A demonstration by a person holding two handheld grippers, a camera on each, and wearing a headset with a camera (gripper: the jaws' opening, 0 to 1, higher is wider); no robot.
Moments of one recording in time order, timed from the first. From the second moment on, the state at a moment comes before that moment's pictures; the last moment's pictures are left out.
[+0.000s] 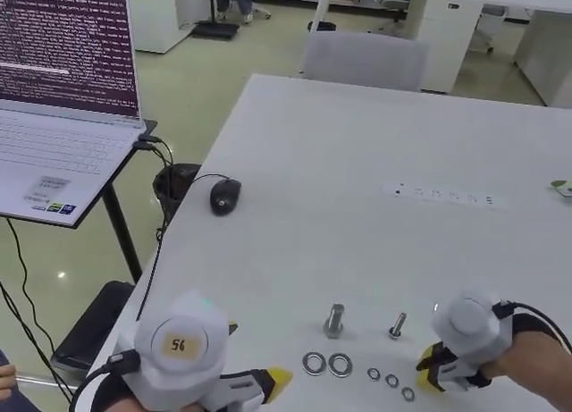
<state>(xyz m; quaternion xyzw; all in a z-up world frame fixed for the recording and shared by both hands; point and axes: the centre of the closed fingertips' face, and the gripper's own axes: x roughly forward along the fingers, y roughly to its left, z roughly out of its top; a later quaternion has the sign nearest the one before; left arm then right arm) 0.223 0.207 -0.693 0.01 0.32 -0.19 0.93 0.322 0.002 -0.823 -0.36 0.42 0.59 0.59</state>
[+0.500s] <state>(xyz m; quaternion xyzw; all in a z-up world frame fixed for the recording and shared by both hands) 0.224 0.203 -0.691 0.01 0.32 -0.19 0.93 0.300 0.010 -0.824 -0.38 0.39 0.62 0.57</state>
